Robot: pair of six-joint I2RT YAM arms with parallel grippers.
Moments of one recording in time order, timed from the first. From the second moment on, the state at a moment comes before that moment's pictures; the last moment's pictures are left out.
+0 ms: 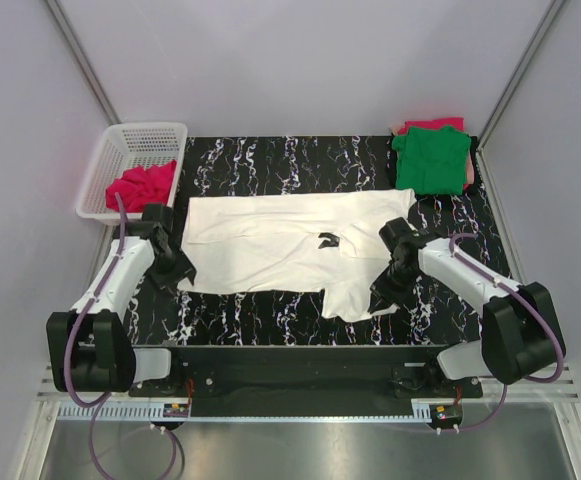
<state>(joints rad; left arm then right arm) -0.01 1.29 0.92 -1.04 -0.07 -0.67 0.39 1.39 0.86 -1.00 -0.20 1.14</state>
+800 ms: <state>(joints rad) 0.08 1.37 0.80 -0.85 -0.09 -0.68 0.39 1.37 0.94 -1.07 -0.19 1.08</state>
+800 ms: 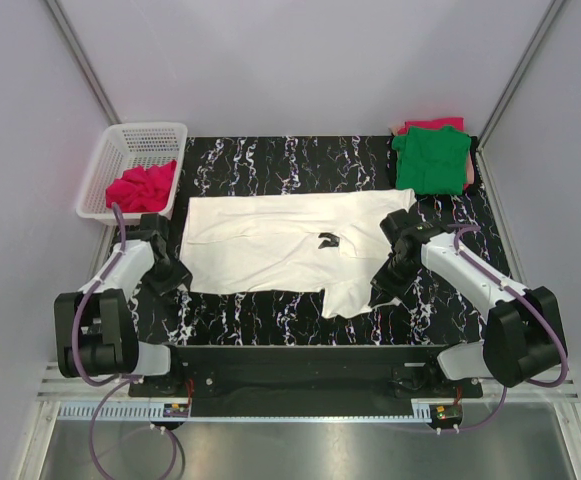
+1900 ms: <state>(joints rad) 0.08 1.51 0.83 -0.76 -0.10 -0.65 0.39 1.37 0.96 -1.08 -0.19 1.05</state>
